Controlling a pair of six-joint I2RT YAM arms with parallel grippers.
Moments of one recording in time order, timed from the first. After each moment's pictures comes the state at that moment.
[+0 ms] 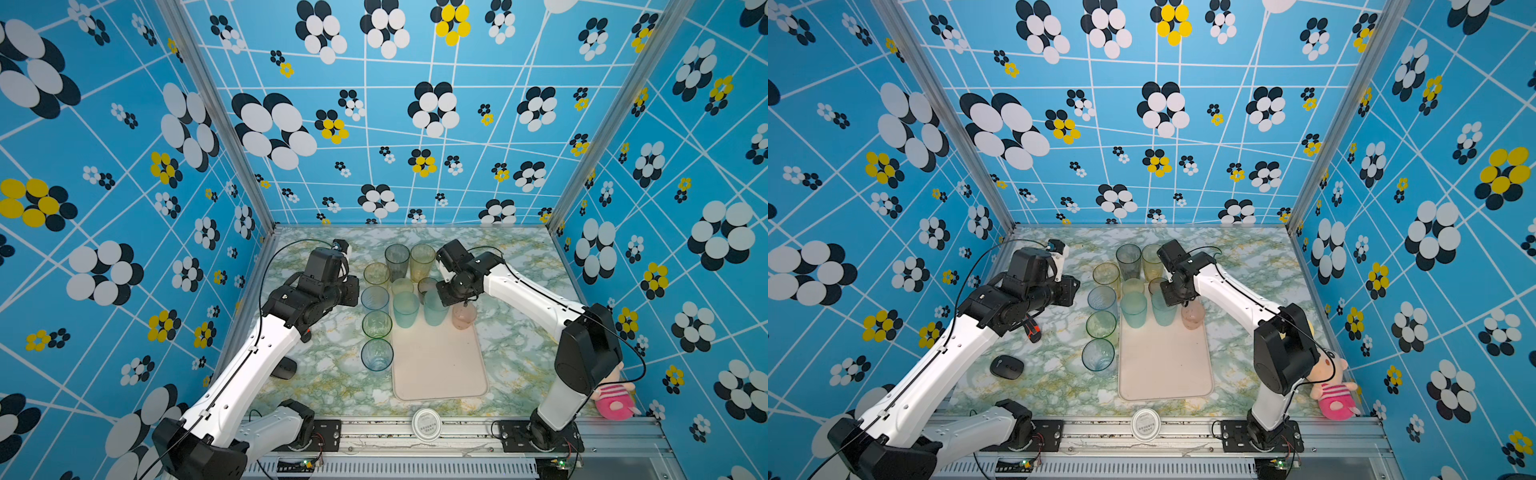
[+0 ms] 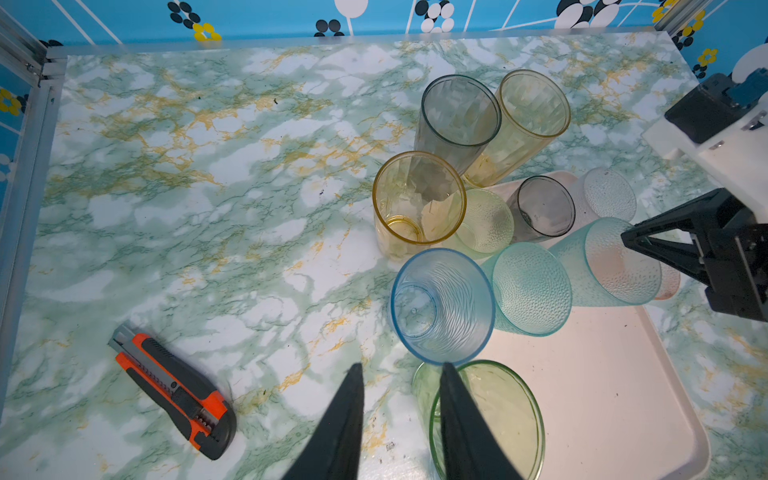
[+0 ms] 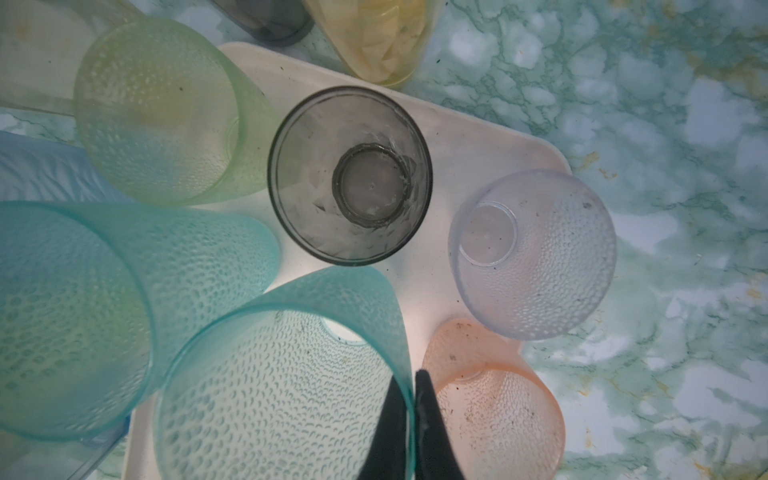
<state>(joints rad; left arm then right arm) -0.42 1.13 1.18 -0.79 -0.03 -0.24 0.59 1.75 1.46 -0.92 0.10 0.21</state>
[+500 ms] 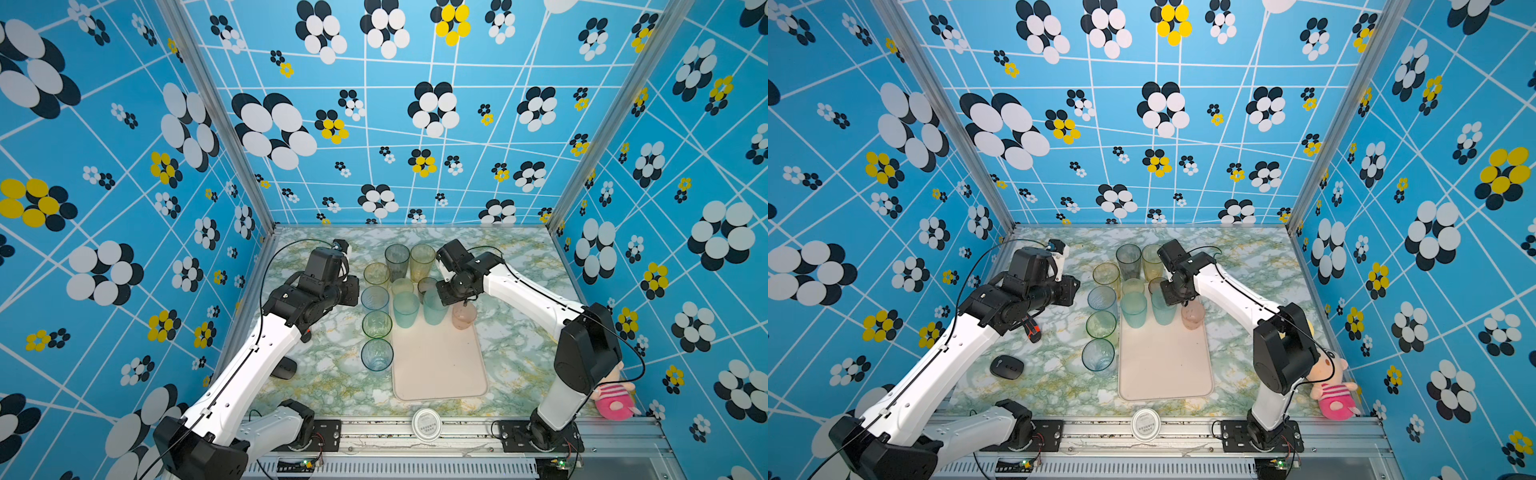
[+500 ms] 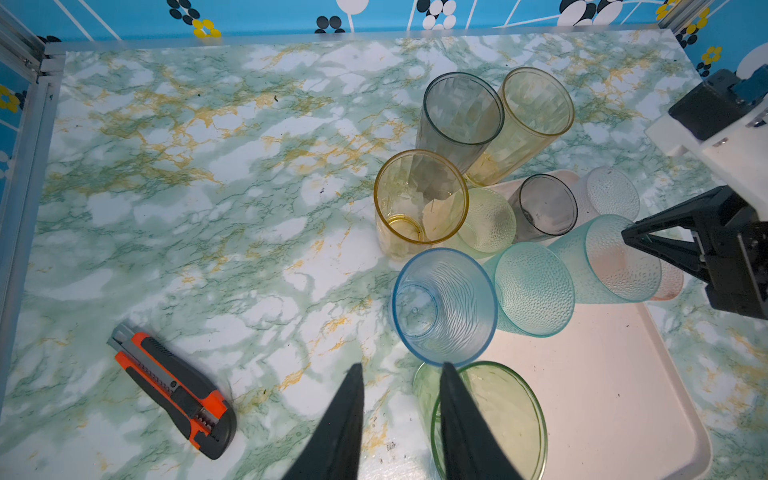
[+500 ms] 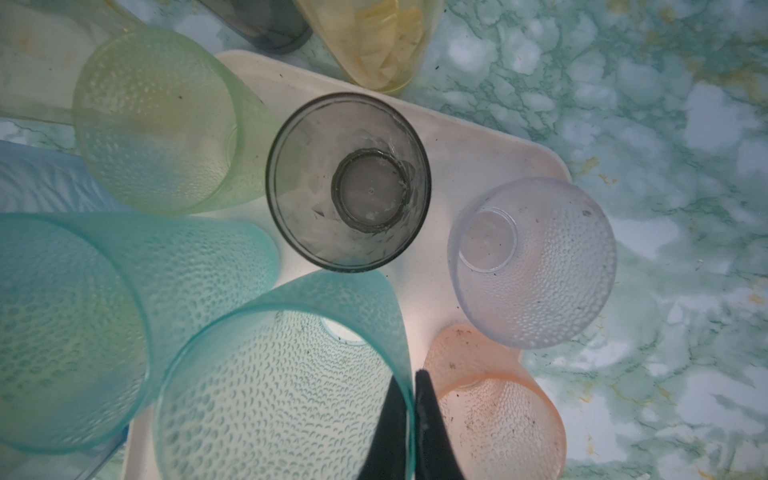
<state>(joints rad) -0.42 1.14 1.18 -0.79 -0.03 -0.24 0.59 1.75 1.46 -0.91 0.09 0.21</state>
